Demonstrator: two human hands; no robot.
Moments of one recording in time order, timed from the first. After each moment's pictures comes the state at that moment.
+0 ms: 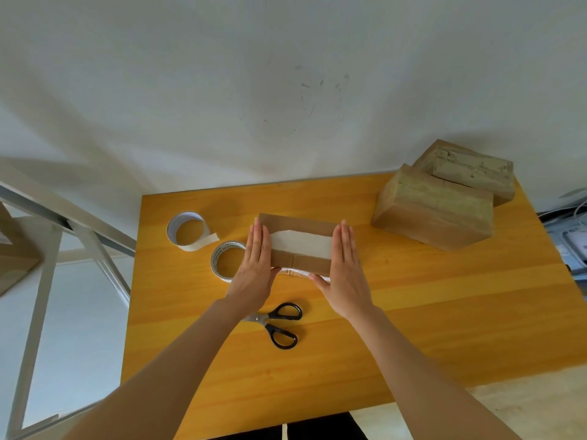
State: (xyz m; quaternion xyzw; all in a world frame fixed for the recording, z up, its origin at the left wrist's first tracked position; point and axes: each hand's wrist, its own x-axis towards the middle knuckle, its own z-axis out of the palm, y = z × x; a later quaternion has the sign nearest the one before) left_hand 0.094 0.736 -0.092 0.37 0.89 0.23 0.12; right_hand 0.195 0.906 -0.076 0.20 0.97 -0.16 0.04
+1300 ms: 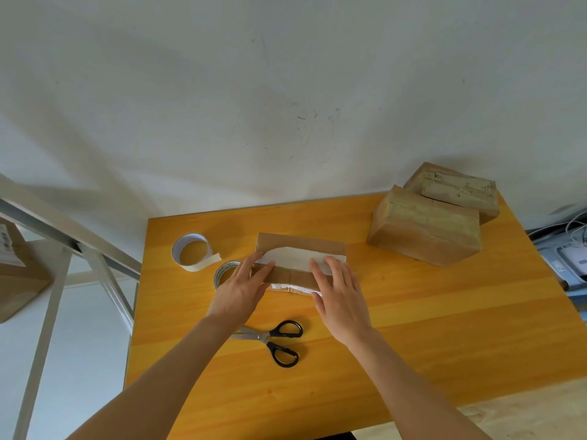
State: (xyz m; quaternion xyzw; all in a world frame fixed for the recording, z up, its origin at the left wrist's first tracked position) left_hand 0.082 0.709 -0.073 0.44 0.88 0.19 -0.02; right_hand 0.208 0.897 -0.077 0.12 0.99 -0.03 -0.05
